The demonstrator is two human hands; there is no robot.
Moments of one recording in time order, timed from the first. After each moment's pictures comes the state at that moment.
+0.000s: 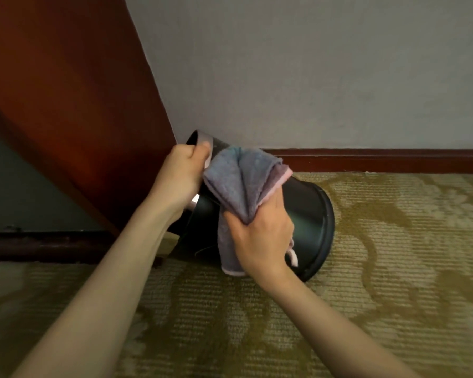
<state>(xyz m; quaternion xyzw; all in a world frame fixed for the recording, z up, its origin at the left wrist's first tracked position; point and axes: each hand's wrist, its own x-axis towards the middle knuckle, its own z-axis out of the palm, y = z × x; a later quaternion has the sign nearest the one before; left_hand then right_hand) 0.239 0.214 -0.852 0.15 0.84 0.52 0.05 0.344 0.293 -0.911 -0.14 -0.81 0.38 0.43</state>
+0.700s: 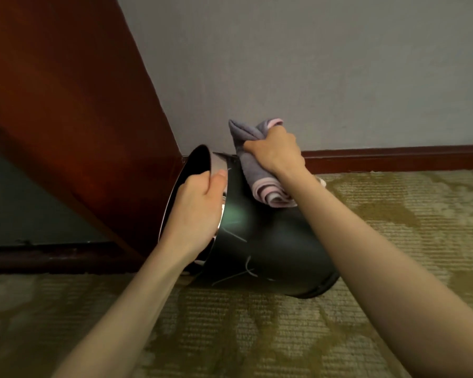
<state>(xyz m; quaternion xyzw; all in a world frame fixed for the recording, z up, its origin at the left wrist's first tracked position) 0.281 0.217 -0.851 0.19 0.84 0.51 0.01 0.242 0.378 -0.861 -0.25 -0.86 0.42 0.13</state>
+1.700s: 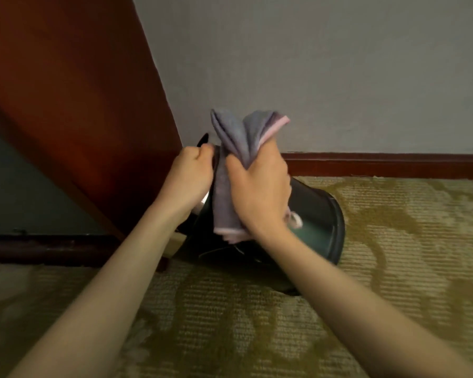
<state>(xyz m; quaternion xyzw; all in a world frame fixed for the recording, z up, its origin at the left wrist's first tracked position) 0.230 0.217 -0.852 0.16 0.86 0.48 -0.01 0.290 0.302 -0.869 -0.20 -0.80 0.45 0.35</state>
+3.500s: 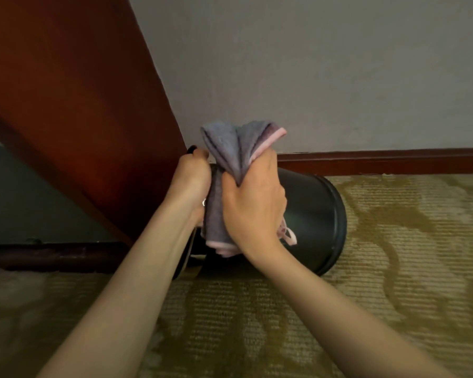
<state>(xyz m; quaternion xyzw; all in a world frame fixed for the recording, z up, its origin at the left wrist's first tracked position) 0.234 0.232 -0.836 -0.06 0.76 0.64 0.11 0.300 0.283 -0.868 -0.19 -0.81 0.43 0.36</state>
